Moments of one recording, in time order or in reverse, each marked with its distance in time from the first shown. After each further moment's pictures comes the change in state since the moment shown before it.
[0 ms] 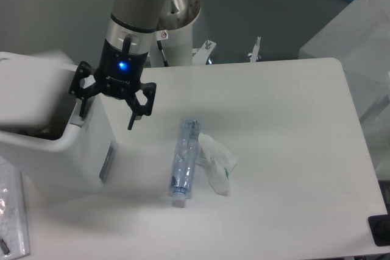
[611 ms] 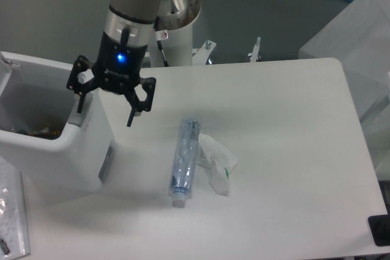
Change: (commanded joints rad) arm 0.024 0.021 0.075 0.002 0.000 0.026
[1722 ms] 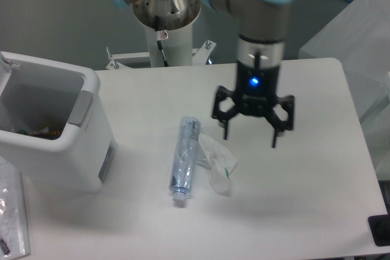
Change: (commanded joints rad) arm 0.347 -0.271 0.034 0.060 0.188 0.774
